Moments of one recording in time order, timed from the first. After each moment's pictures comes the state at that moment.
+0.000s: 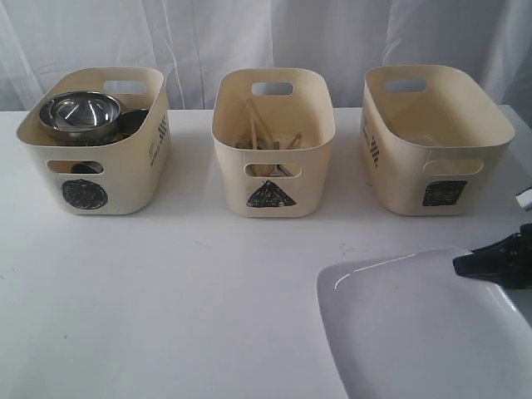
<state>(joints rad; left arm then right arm) 0.07 0.00 0.02 -0.30 0.42 0.33 -0.64 2.09 -0.90 1.18 1.00 -2.07</state>
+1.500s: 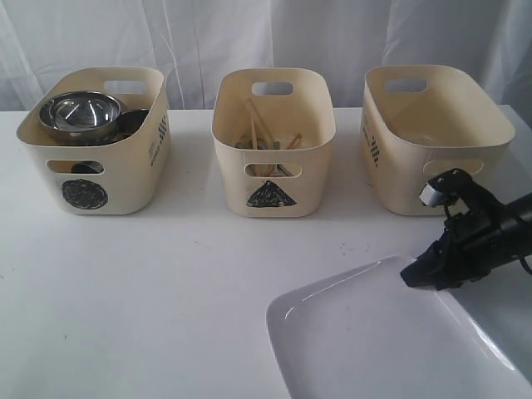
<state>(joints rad) 0.07 0.00 0.02 -0.30 0.42 0.33 -0.29 1.91 -0.89 0.99 0.76 -1.68</state>
